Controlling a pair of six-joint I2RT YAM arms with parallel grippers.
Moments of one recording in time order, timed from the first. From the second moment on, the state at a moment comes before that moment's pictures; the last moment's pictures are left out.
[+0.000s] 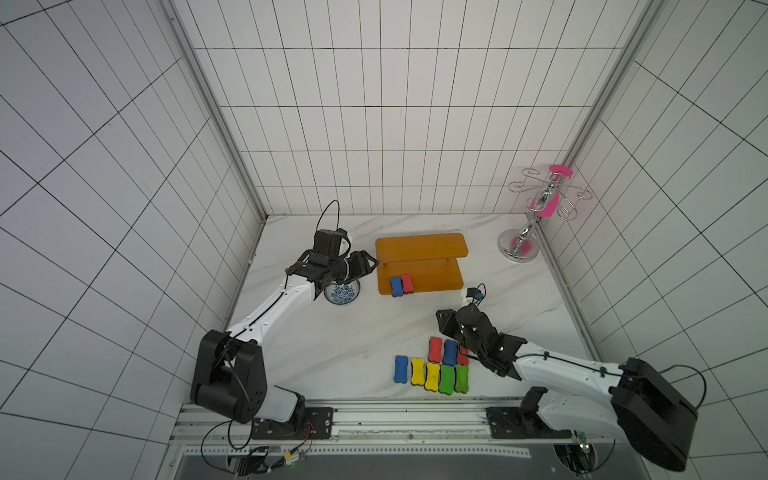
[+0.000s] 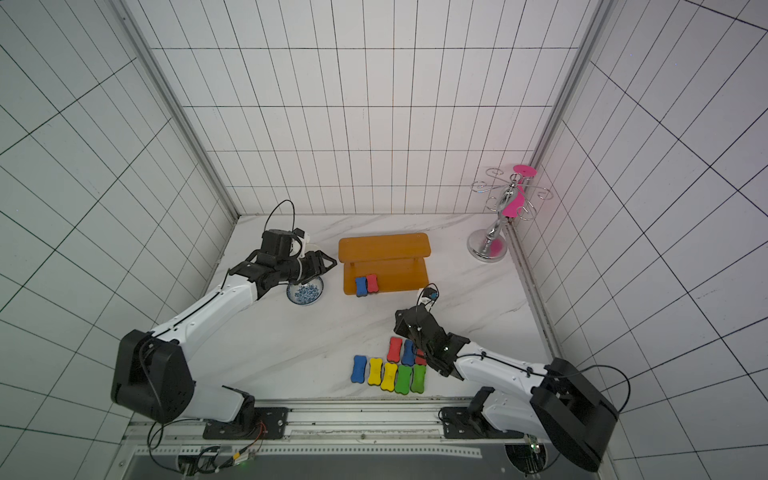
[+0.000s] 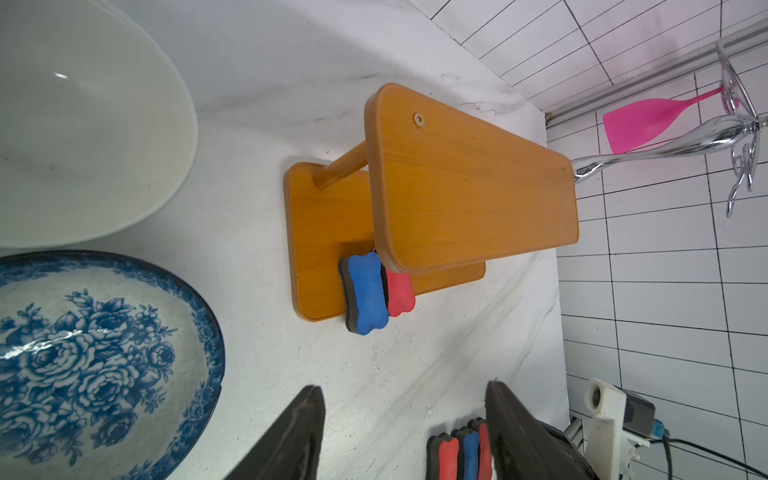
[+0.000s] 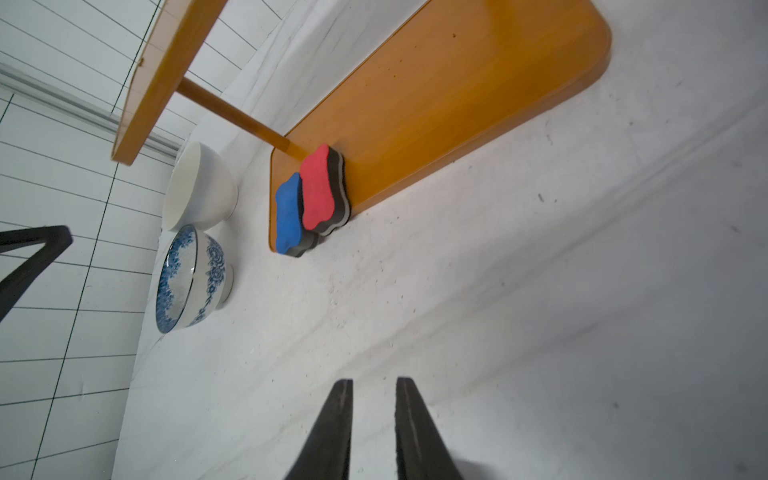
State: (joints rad) left arm -0.31 1.46 1.10 -0.37 0.42 -0.66; right arm 0.85 1.23 0.41 0.22 0.19 0.99
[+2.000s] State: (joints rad) left arm -0.34 1.70 1.28 -0.37 0.40 -0.69; right arm 0.62 1.97 0.87 0.57 -0.28 0.91
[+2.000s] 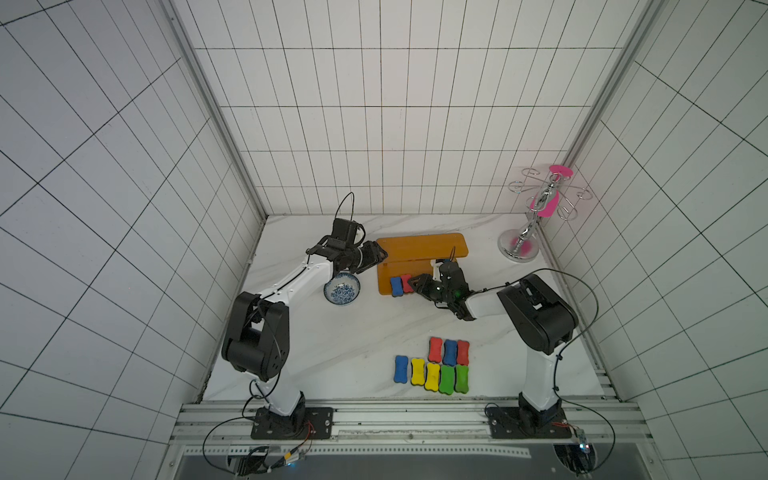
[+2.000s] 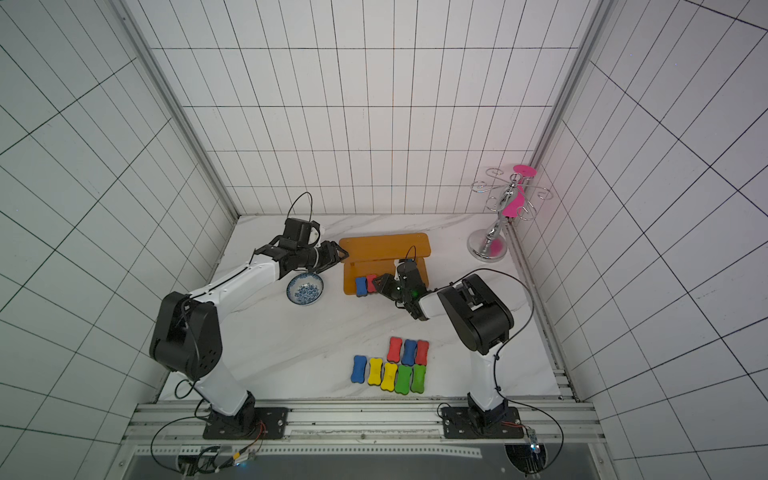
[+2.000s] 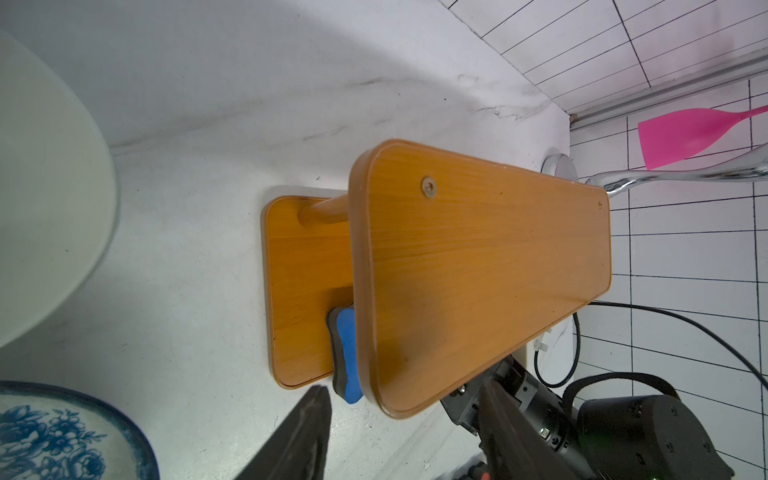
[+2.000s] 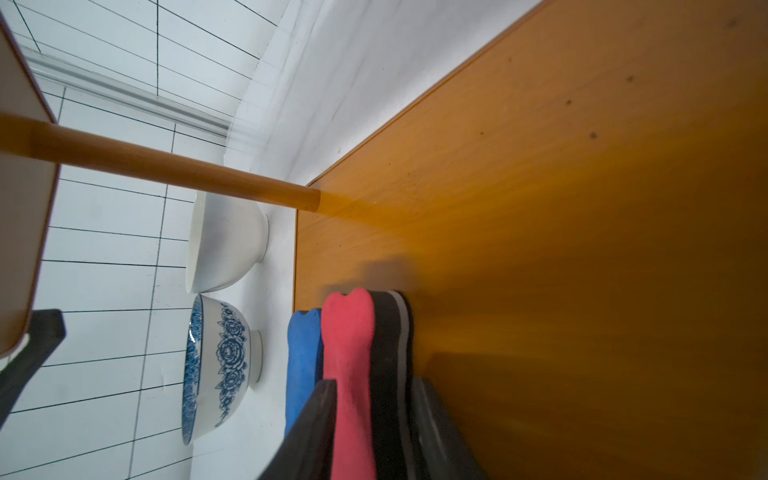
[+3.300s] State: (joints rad) left arm -0.31 1.69 1.27 -0.38 0.34 -0.68; right arm 0.60 1.75 0.73 0.46 -0.27 1.02
